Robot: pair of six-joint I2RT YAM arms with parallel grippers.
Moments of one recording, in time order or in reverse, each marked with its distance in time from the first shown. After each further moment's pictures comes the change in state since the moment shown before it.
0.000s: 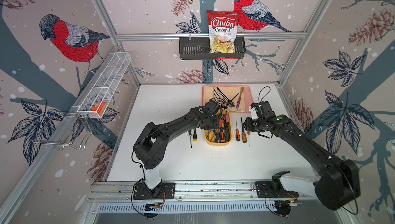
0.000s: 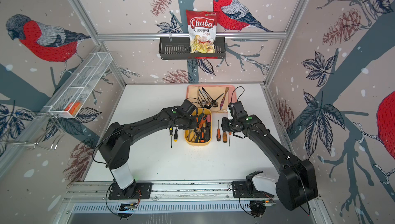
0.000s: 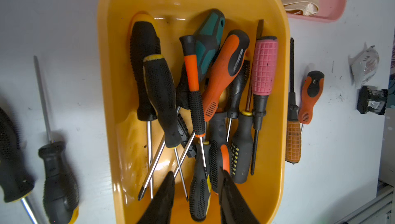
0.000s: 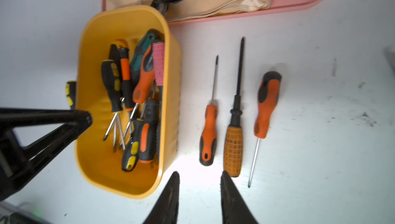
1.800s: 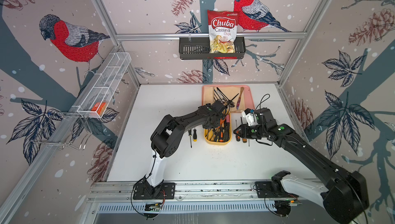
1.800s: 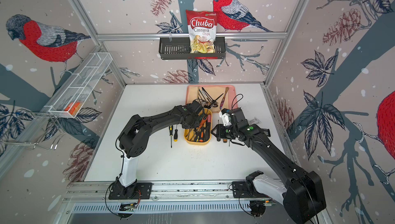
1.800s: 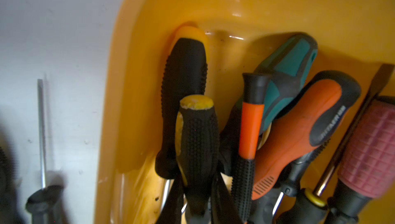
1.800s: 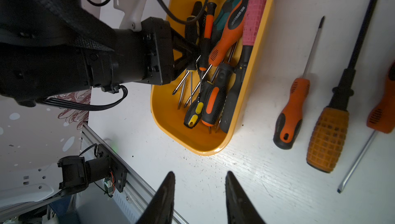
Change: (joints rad) left arm 0.008 0.242 0.151 -0.056 -0.142 -0.061; right arm 0.066 -0.105 -0.127 0.121 -0.258 0.061
